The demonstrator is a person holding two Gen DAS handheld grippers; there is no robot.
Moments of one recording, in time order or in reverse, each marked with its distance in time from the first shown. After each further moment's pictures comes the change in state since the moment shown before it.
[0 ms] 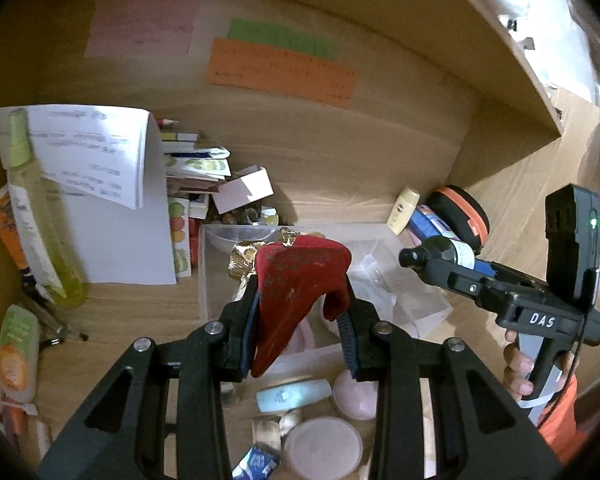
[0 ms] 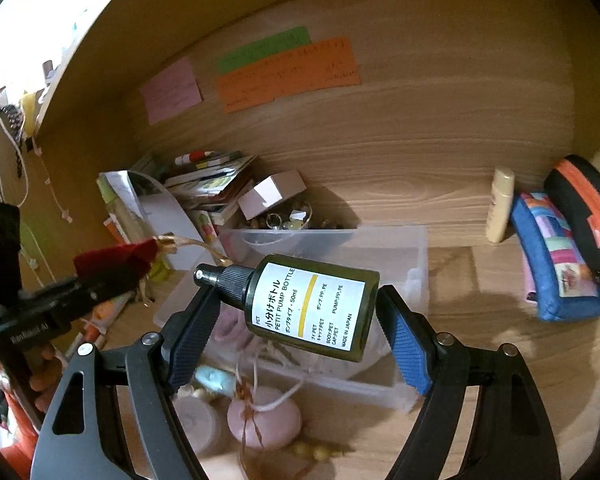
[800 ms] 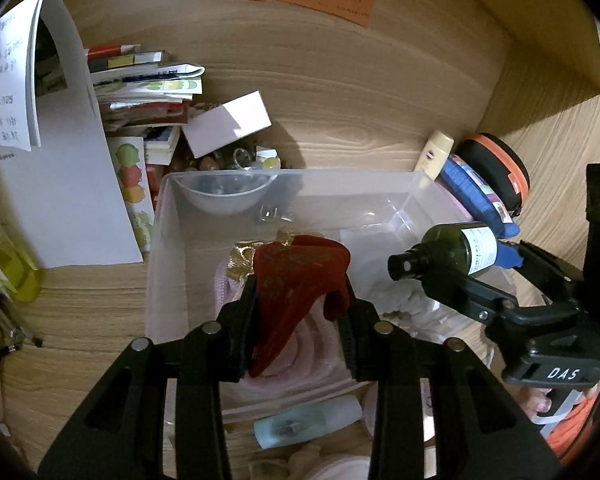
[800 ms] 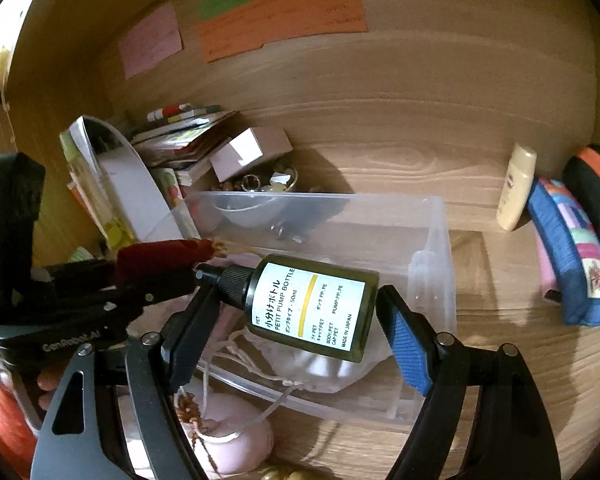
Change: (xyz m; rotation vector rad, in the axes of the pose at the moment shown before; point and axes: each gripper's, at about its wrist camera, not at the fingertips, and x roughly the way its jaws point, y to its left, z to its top) left arm 0.083 0.001 -0.017 0.026 0.162 0.035; right arm 0.055 0.001 -0.022 -0.079 0.070 -0.100
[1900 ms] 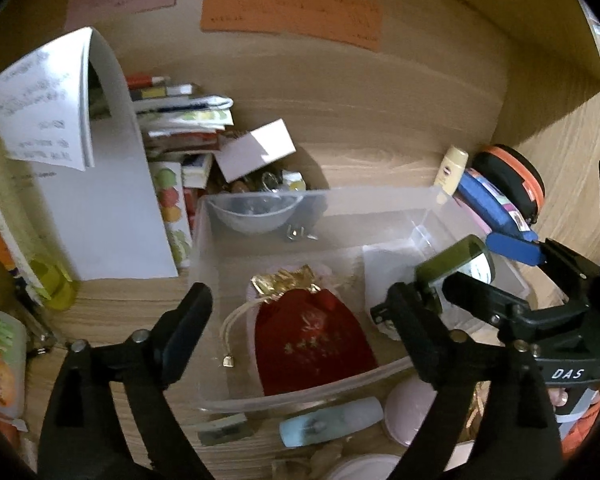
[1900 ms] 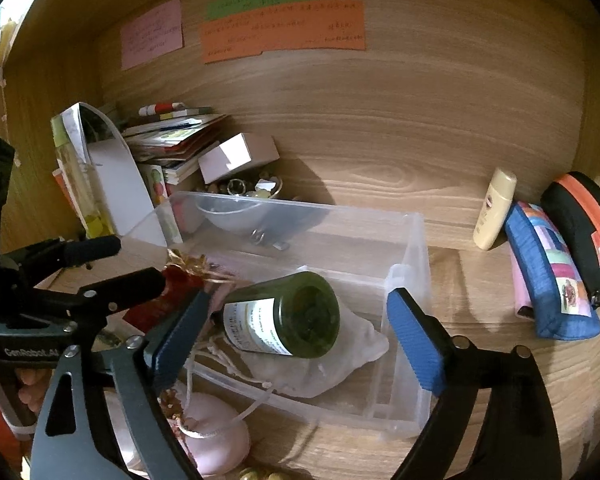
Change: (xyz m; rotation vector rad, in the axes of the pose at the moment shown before) left arm -0.021 -0.002 -0.004 0.026 -0.100 0.109; right arm -0.006 0.005 0.001 -0.057 -0.036 -0.083
